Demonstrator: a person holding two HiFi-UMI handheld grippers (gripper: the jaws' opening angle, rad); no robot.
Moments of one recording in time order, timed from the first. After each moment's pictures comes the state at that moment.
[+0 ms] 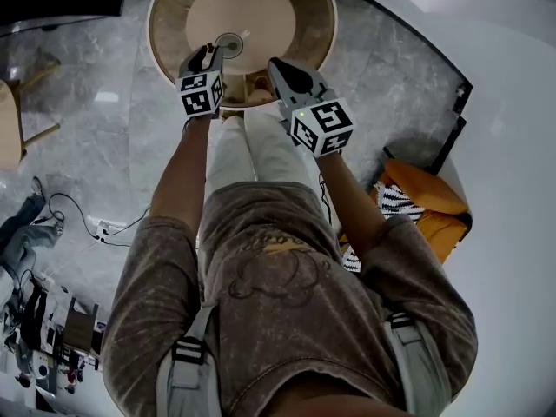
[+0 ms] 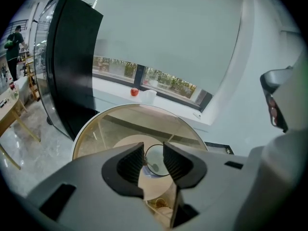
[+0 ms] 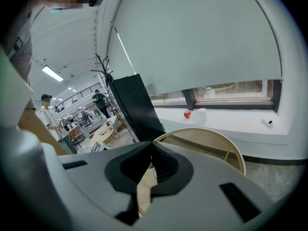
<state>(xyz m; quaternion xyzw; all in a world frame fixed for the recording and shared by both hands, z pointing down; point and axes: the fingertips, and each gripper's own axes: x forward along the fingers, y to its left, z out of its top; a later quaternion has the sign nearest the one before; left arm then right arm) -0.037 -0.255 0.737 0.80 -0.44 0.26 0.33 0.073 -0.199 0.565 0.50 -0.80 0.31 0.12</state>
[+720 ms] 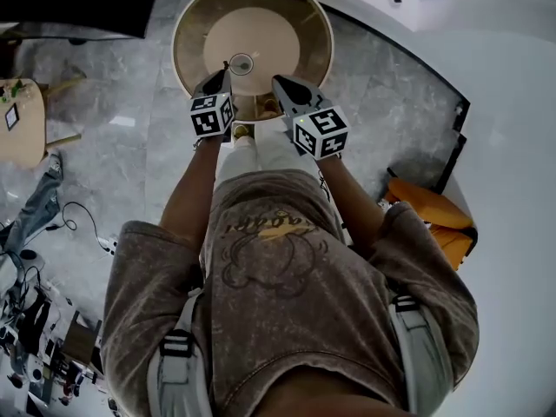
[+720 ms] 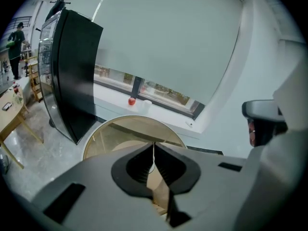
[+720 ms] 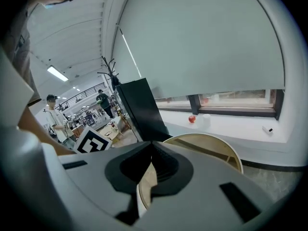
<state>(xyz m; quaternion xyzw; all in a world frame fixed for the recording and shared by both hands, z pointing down) -0.040 -0.226 0.616 0.80 -0.43 0.23 0.34 0.063 -0.177 0.500 0.49 -0.81 0.29 0.12</state>
